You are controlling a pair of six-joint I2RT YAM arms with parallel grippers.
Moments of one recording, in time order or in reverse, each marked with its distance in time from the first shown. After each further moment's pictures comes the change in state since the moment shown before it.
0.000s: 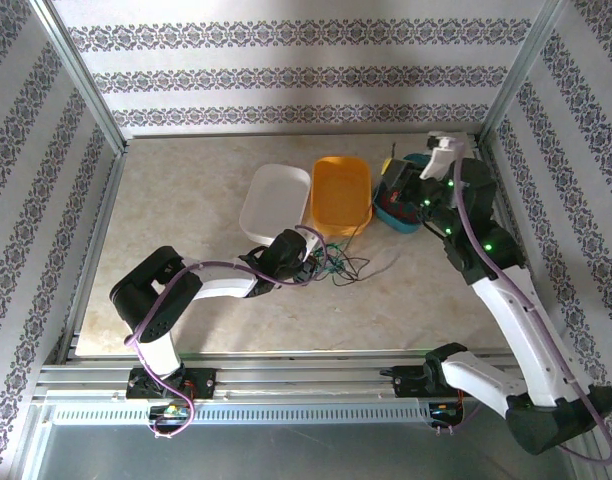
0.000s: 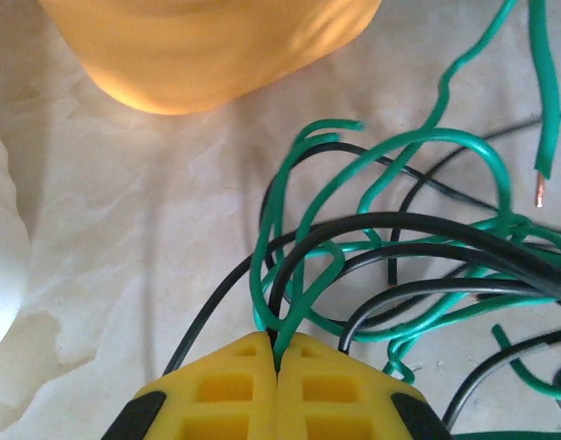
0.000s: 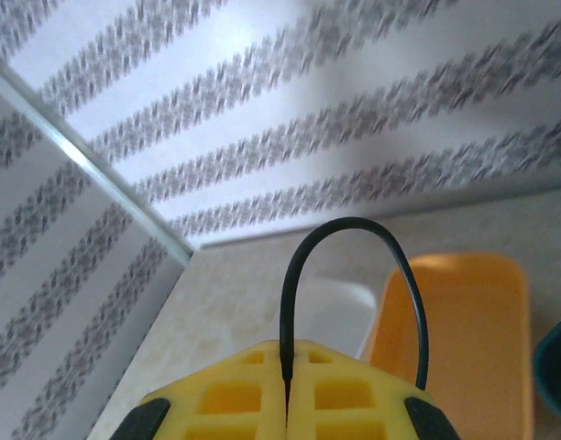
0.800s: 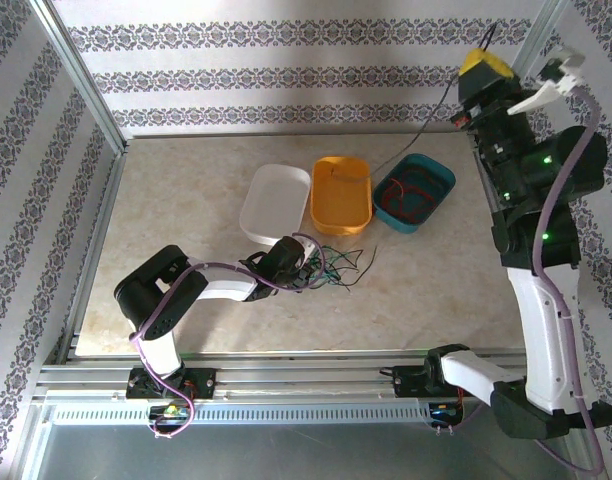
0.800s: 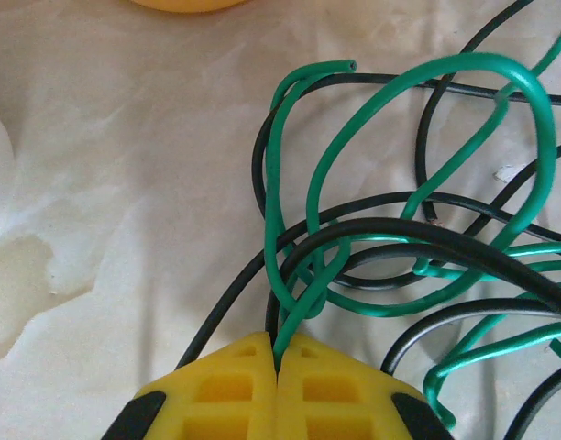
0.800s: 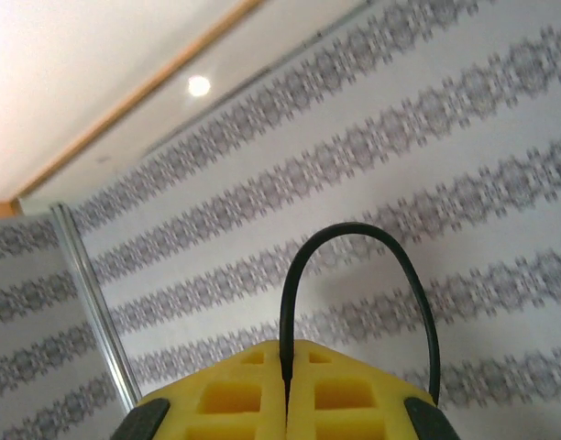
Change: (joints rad) left arm 0.000 0.028 -0.040 0.003 -0.018 0.000; right arm -0.149 0.137 0.504 0.269 0.005 -0.032
